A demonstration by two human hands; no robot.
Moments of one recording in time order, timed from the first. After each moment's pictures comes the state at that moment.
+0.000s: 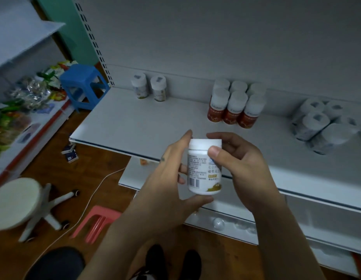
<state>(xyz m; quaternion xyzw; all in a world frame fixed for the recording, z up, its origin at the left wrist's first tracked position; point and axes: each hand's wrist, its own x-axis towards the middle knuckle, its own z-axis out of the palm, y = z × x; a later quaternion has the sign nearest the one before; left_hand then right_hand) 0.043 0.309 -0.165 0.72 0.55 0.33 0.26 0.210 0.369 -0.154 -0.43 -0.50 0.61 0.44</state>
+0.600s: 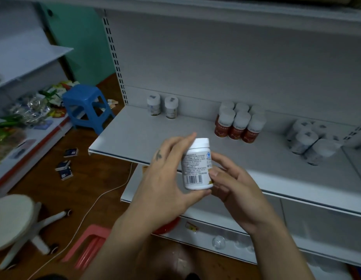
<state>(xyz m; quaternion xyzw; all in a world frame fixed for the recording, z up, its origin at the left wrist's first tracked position) -0.012 0.288 -0.139 0.73 0.54 0.38 0.16 0.160 0.317 -0.147 -0.35 -0.44 0.71 0.42</state>
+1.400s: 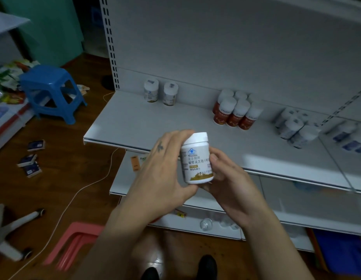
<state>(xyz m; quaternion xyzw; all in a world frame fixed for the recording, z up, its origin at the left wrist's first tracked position) -0.084 0.281 -0.162 0.76 0.51 0.36 0.19 0.081 0.283 -0.149 -0.42 -0.36 0.70 0.45</state>
